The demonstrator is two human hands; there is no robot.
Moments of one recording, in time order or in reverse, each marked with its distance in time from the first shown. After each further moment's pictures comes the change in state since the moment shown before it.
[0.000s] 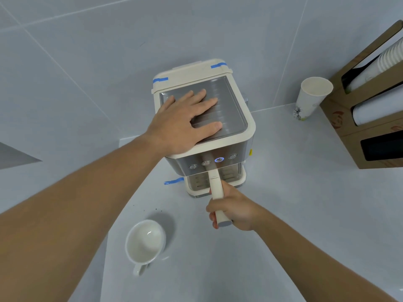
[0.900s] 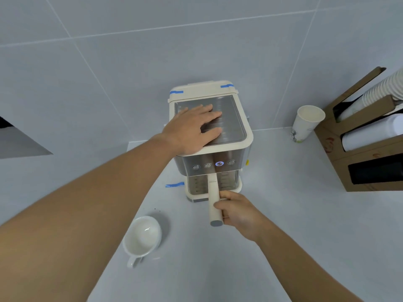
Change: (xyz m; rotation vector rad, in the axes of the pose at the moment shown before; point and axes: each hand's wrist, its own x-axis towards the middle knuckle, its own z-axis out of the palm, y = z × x) left_hand -0.004 0.002 0.000 -0.012 0.062 0.016; right_hand -0.034 -0.004 0.003 -0.021 0.245 0.012
